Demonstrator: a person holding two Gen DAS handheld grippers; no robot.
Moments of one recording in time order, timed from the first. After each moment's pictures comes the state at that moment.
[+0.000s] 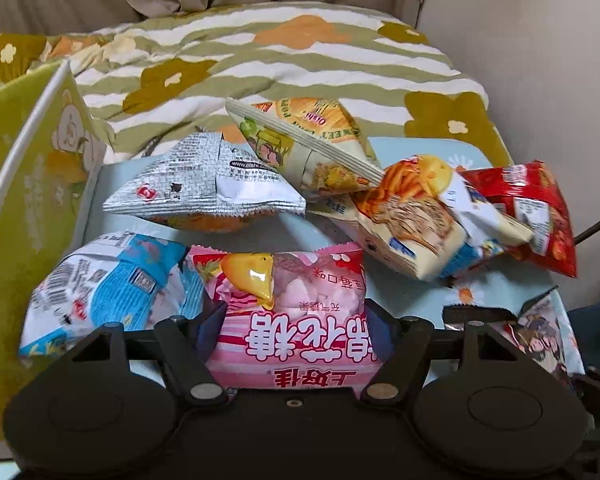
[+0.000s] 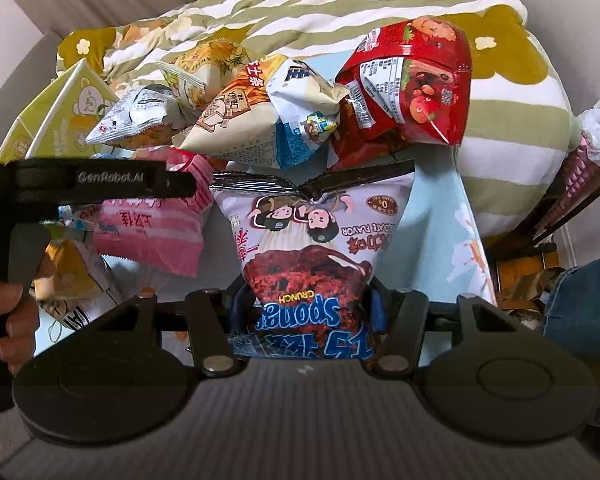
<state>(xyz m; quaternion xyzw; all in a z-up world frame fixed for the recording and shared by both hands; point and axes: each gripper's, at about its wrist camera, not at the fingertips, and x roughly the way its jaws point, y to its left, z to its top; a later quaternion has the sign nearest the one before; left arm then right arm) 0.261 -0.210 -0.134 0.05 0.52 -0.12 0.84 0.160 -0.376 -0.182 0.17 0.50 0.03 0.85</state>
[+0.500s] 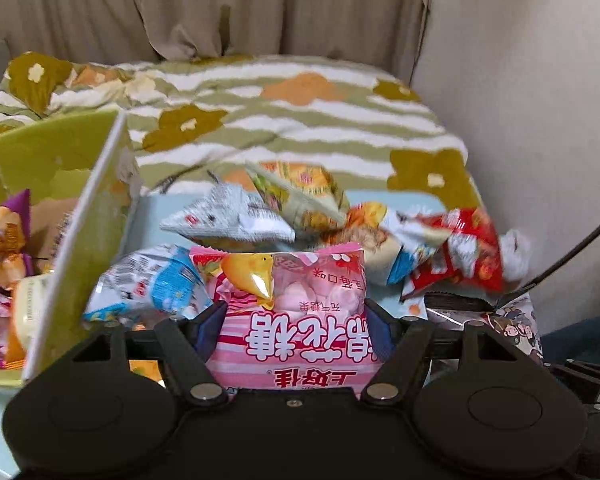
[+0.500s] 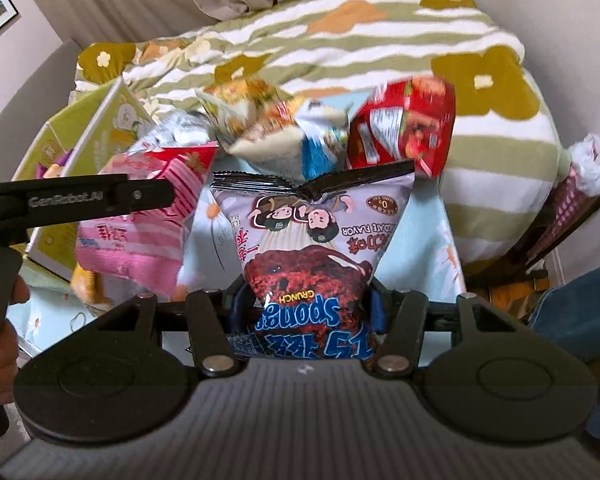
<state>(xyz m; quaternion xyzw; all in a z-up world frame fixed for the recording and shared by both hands) 0.205 -0.190 -0.060 0.01 0.45 -0.12 0.88 0.124 -0.371 -0.128 0.14 0.45 0.04 0.88</state>
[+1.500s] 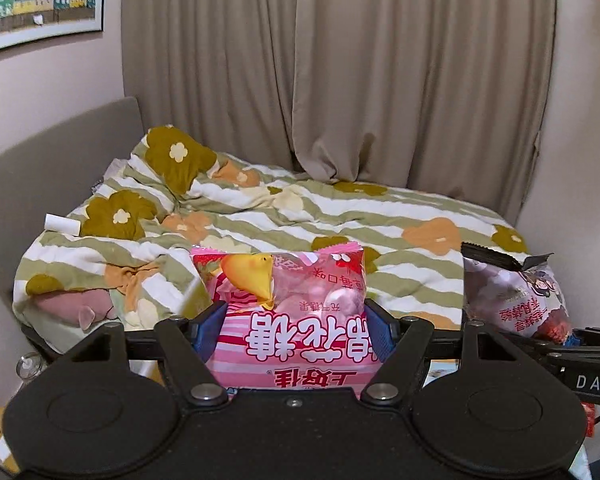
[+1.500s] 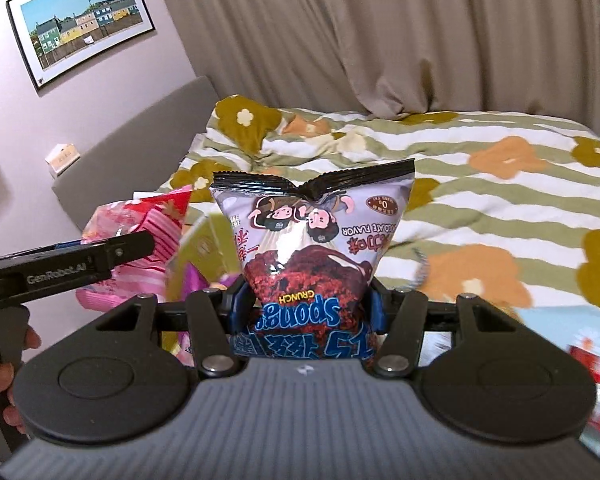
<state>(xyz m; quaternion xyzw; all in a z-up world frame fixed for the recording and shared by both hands) 0.266 0.039 0.055 -0.03 0.32 0.02 0.95 0.265 -0.167 0.014 0.10 0.33 0.19 0.92</state>
